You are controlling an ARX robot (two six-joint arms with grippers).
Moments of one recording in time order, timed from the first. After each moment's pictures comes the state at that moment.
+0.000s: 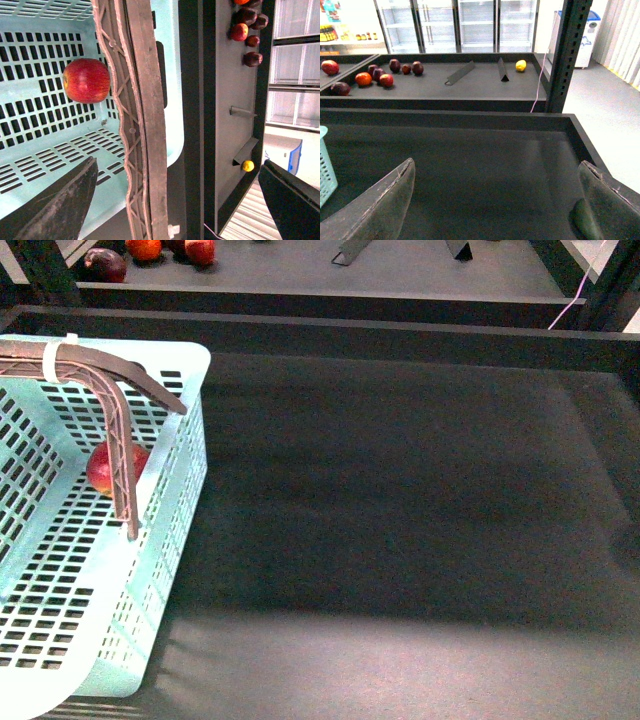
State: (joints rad) left arm -0.08 1.31 0.68 0.10 -0.16 -1.42; right arm 0.00 0.00 0.02 0.00 0.00 0.00
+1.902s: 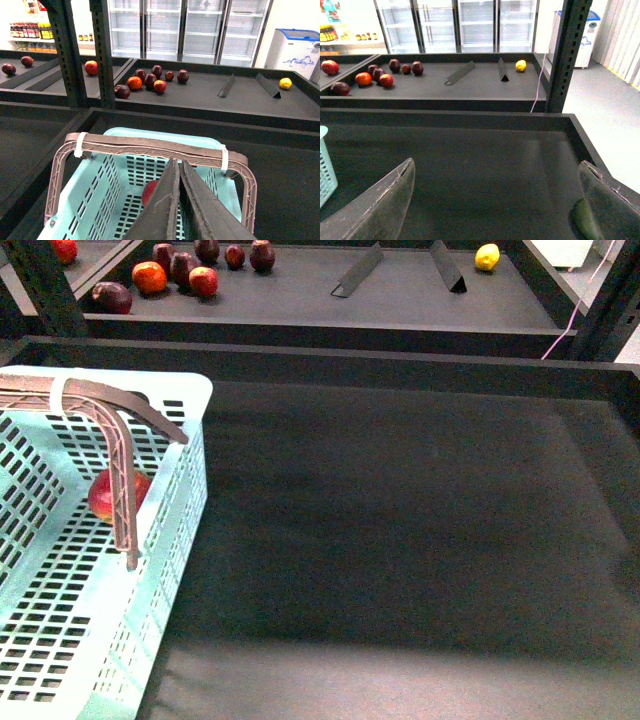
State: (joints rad) left arm 0.00 0.25 0.02 0.25 0.00 -0.01; right arm 0.00 0.00 0.02 0.00 0.00 0.00
